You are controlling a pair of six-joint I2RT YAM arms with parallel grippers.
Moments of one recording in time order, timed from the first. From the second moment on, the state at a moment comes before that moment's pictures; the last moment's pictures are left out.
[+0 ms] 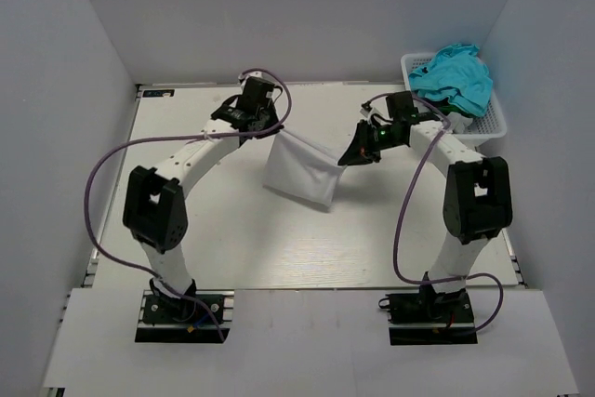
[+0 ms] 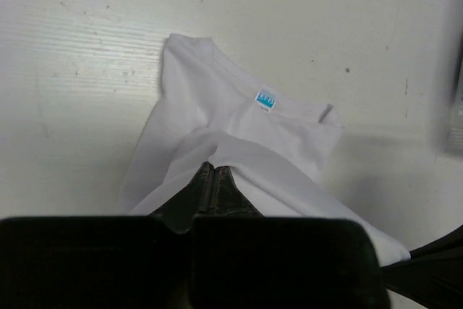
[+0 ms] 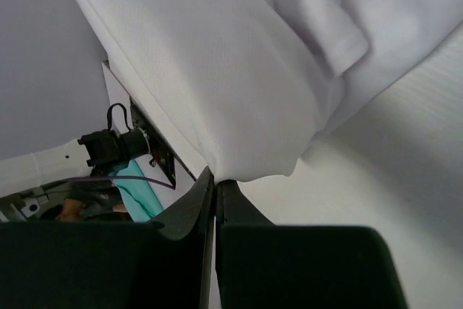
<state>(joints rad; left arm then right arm) -0.49 1.75 1.52 -0.49 -0.18 -0.66 0.24 1.78 1.33 -0.61 -0.86 0.35</state>
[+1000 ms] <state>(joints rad) -0.44 2.11 1.84 -0.41 -0.14 -0.63 0.21 1.94 1.55 -0.31 -0.70 0.42</state>
